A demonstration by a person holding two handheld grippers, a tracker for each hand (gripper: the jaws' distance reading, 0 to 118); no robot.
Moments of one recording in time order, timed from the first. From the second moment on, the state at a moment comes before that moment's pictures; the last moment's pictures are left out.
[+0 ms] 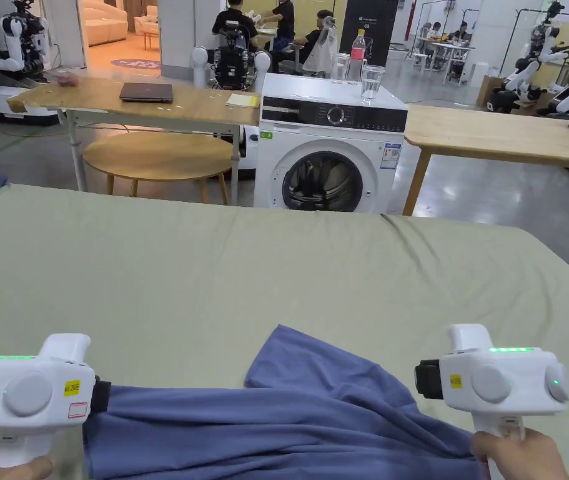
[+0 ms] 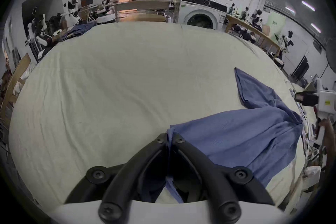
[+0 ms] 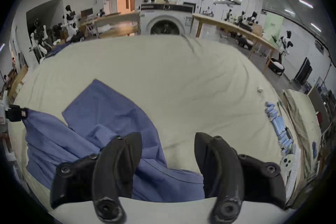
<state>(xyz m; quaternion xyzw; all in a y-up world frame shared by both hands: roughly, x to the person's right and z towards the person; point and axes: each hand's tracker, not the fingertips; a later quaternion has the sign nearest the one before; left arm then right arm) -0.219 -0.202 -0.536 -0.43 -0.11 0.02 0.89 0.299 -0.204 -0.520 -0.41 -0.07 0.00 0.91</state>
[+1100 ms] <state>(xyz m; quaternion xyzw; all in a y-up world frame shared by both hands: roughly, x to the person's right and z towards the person) -0.257 -0.120 -0.557 -0.35 -0.10 0.01 0.93 0.342 -0.113 -0.493 -0.27 -0.12 0.01 0.96</state>
